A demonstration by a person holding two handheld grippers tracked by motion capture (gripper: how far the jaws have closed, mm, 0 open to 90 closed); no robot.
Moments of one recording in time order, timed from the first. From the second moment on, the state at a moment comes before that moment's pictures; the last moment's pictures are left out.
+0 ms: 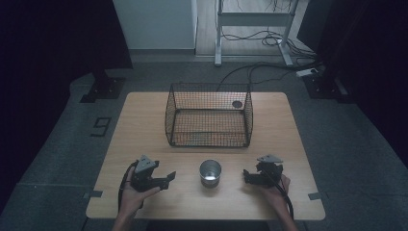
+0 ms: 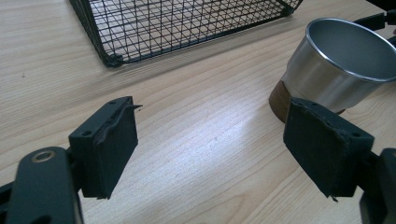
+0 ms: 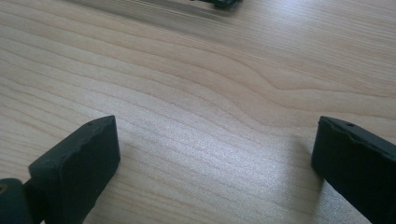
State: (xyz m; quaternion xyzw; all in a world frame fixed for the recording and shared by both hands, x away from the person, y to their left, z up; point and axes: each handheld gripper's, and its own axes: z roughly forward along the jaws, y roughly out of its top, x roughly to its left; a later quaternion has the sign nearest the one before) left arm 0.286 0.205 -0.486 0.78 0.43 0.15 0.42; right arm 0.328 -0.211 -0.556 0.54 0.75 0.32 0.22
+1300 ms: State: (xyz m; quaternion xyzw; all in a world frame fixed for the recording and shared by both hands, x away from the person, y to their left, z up) left arm 0.285 0.196 -0.488 0.80 0.42 0.14 0.41; right arm 0.276 -0.174 -0.491 0.45 0.74 0.44 0.23
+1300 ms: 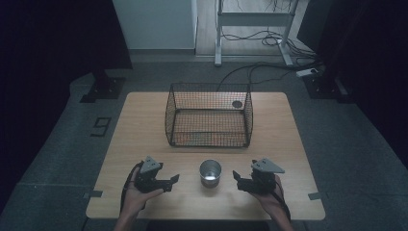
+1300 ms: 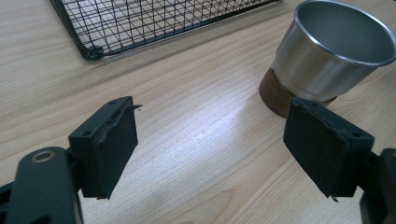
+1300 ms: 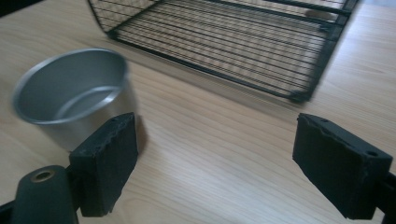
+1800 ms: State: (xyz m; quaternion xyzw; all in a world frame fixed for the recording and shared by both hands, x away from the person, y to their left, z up) left arm 0.285 0.201 -0.484 0.80 0.42 0.14 0.42; right arm 0.286 -0.128 -0.477 0.40 0.77 0.45 0.21
